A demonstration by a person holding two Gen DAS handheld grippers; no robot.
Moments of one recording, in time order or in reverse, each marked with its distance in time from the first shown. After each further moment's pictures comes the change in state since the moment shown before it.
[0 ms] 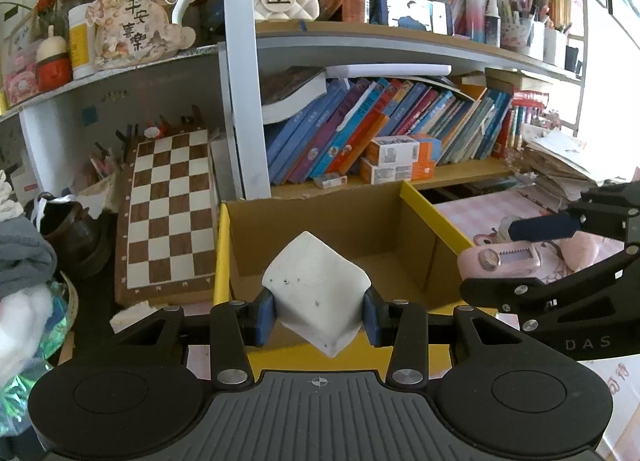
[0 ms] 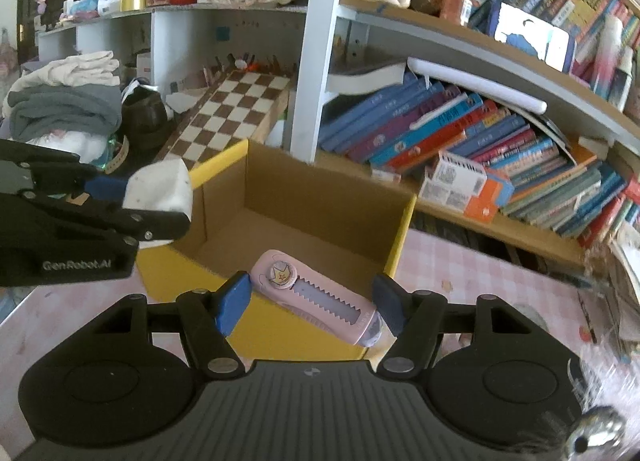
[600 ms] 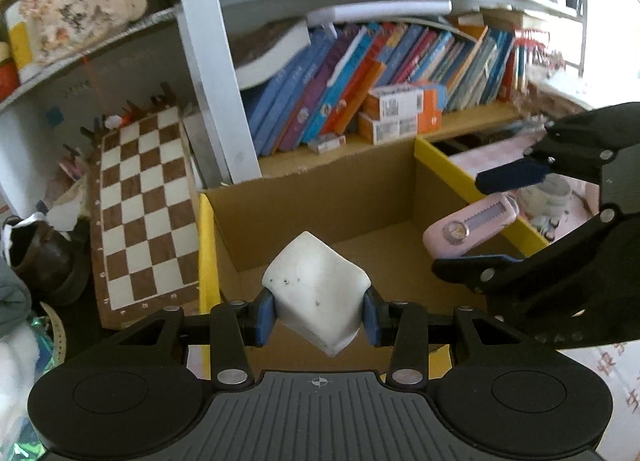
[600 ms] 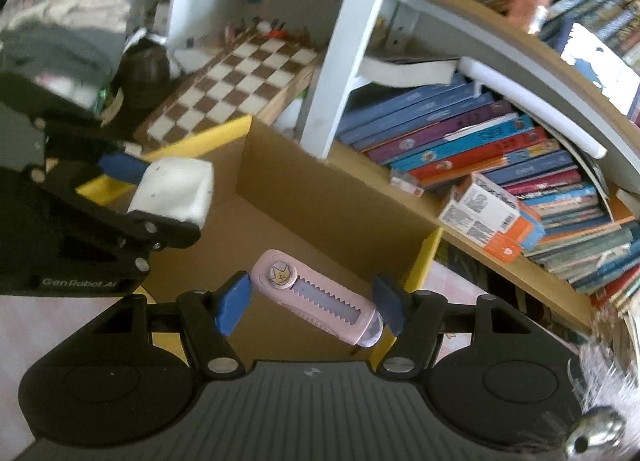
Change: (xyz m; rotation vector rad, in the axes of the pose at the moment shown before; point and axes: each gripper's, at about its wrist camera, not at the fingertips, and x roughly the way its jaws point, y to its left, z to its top) left arm 0.068 0.001 0.015 0.124 0.155 -0.008; right arm 0.077 -0.005 0.023 -0.193 0.084 0.027
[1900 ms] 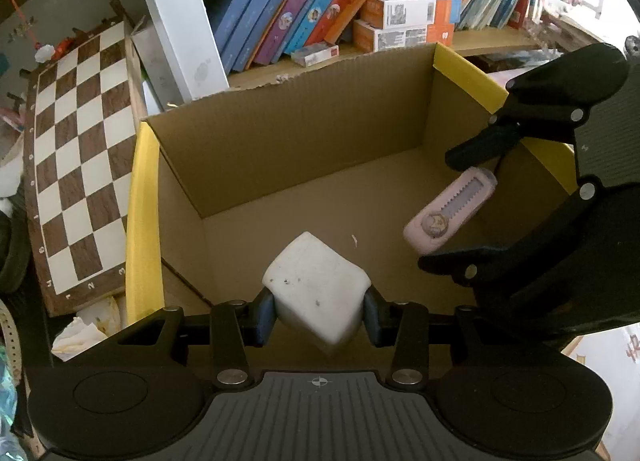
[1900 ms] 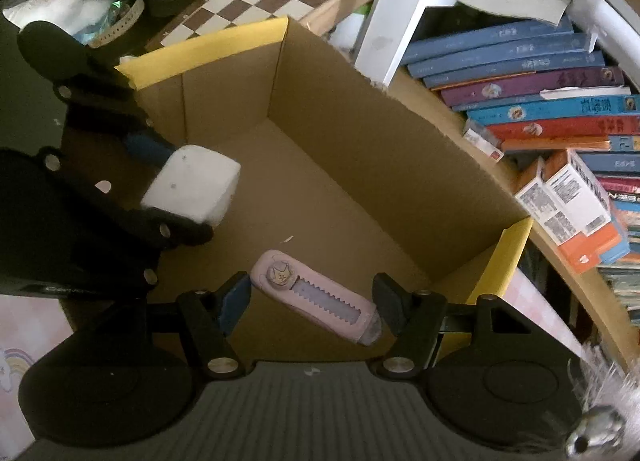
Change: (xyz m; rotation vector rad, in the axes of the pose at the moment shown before) left arm 0.079 0.010 0.005 0.006 0.250 -0.064; right arm 0.093 -0.018 0.014 -0.138 0.230 0.179
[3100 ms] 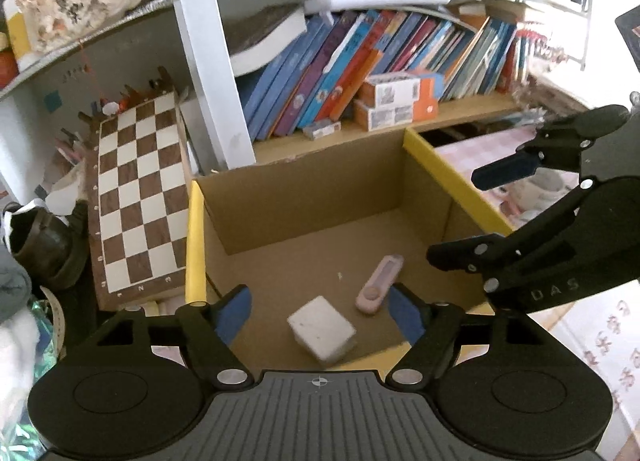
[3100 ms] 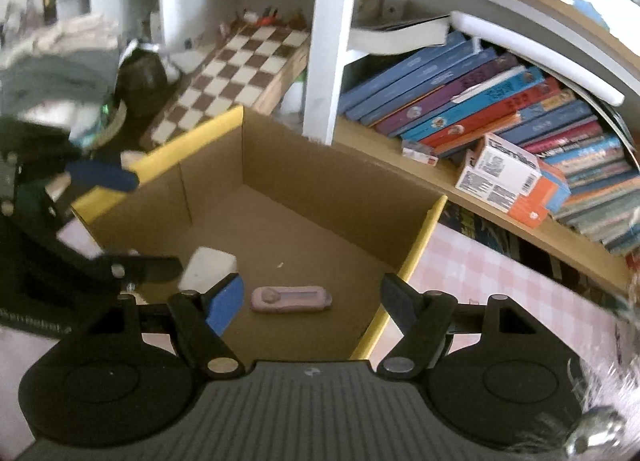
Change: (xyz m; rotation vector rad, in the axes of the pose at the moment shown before) left arm -0.093 -0.026 -0.023 -0.046 -0.212 0.054; right arm -0.090 0.006 -0.040 0.282 -0.211 -0.044
